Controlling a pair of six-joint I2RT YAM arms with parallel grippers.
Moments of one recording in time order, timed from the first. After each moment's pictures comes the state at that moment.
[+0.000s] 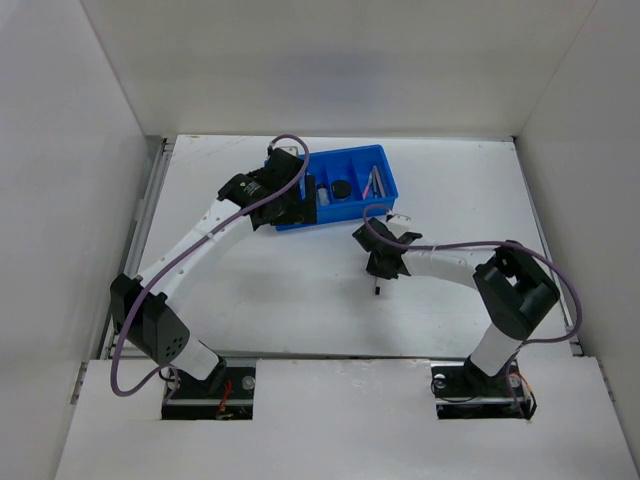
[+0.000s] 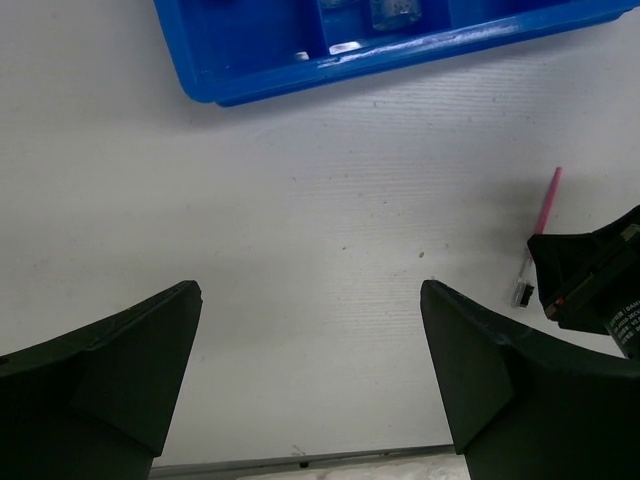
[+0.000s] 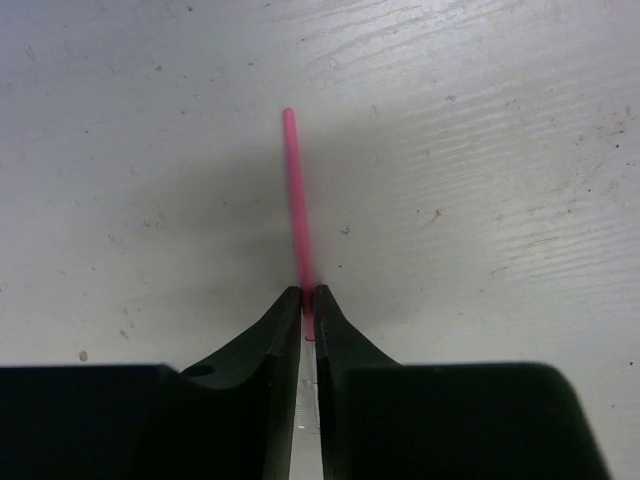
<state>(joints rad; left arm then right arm) -0.61 1.50 1.49 -0.92 -0.26 -0.51 0.73 1.70 0.97 -0.44 0.41 0.95</state>
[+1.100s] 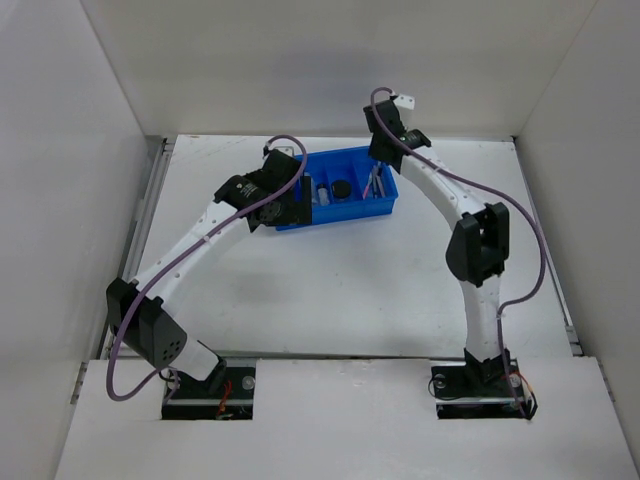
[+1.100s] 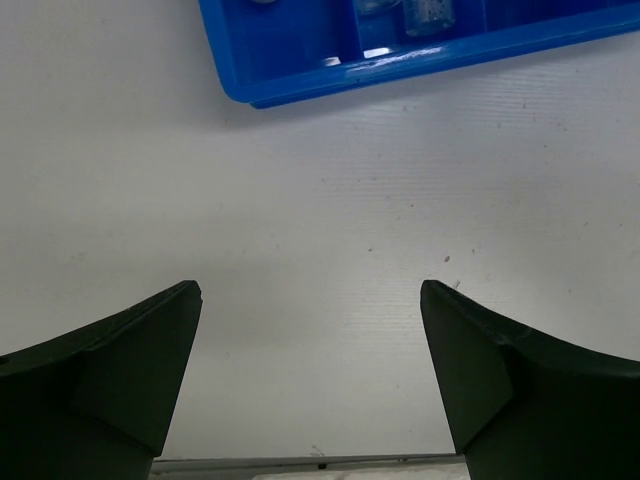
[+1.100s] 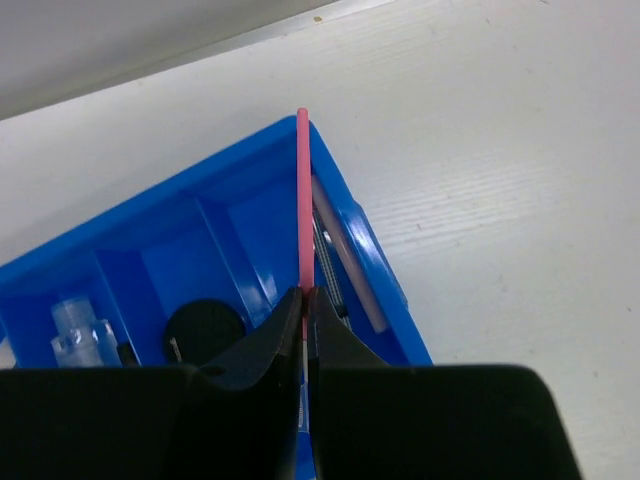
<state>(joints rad) -0.61 1.48 1.48 -0.94 -0.31 -0.49 0.45 2.14 2.08 -0.63 0.54 0.53</state>
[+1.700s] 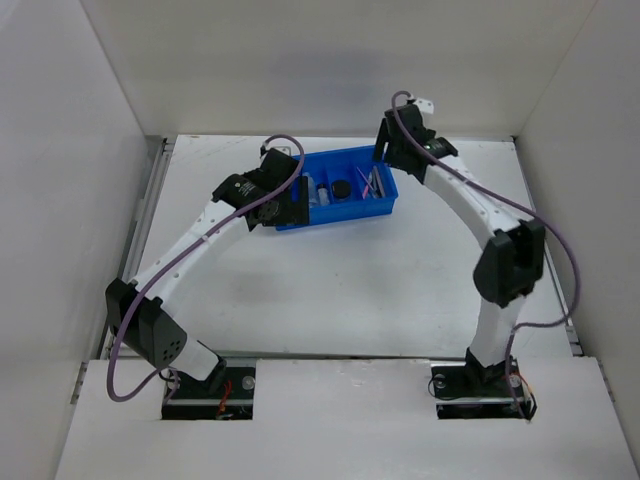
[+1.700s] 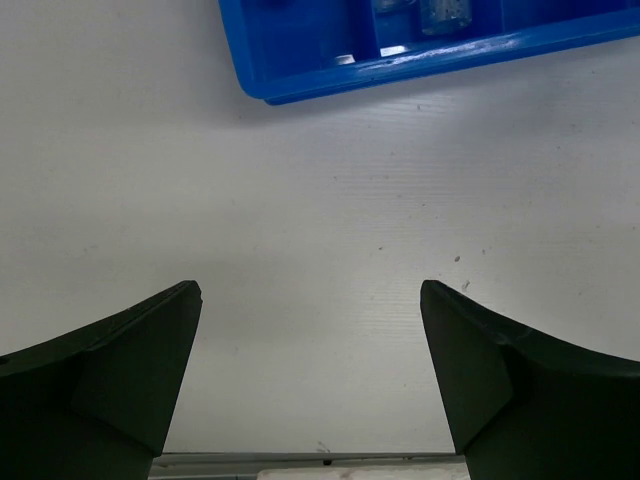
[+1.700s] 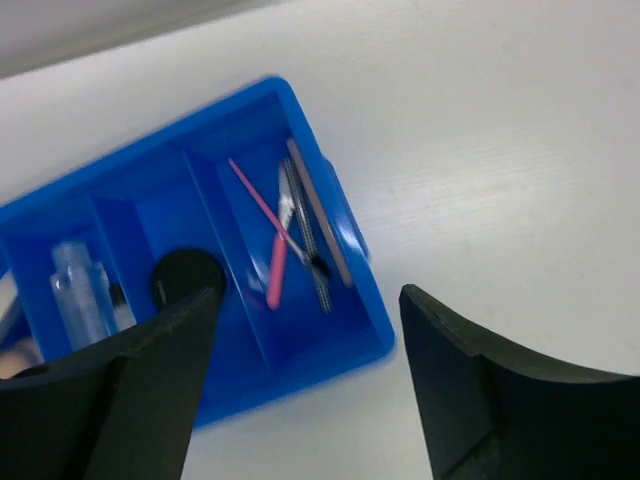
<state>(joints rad) -0.60 1.48 1.49 -0.97 -0.32 -0.49 0.42 2.02 1.95 -0.61 0.45 0.50</state>
